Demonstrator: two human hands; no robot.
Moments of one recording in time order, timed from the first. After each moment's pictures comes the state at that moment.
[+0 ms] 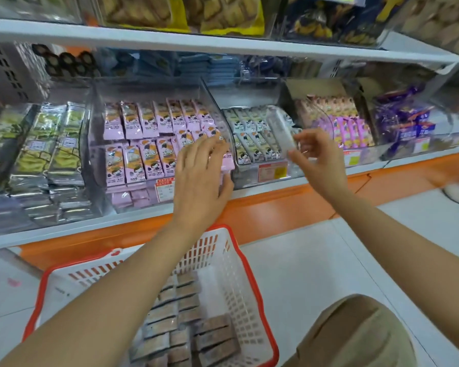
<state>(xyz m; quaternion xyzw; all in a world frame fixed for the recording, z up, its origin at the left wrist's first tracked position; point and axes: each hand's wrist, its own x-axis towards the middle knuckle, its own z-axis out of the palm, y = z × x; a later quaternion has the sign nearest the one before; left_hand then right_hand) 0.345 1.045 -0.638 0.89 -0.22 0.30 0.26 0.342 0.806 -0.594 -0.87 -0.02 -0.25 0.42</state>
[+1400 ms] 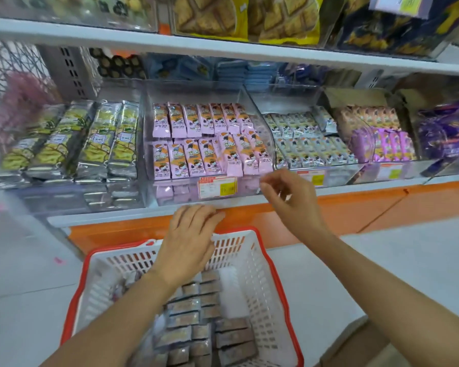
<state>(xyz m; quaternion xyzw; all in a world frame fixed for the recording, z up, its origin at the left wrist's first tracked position) 0.292 1.139 -0.710 0.92 -0.28 0.25 0.10 0.319 0.911 -0.633 -0.88 -0.12 -0.21 0.41</state>
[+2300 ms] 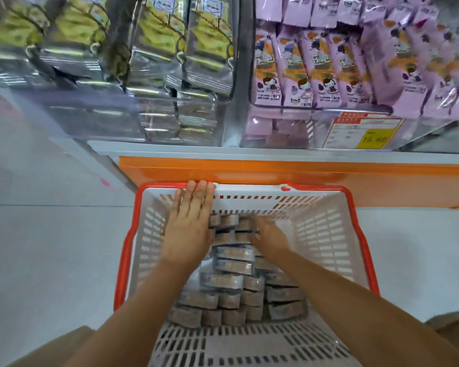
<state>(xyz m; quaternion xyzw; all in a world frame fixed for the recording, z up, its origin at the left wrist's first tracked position) 0.273 1.251 -0.873 1.00 -0.07 -0.01 0.06 0.309 1.033 -0.947 -0.94 -0.06 0.26 0.19</state>
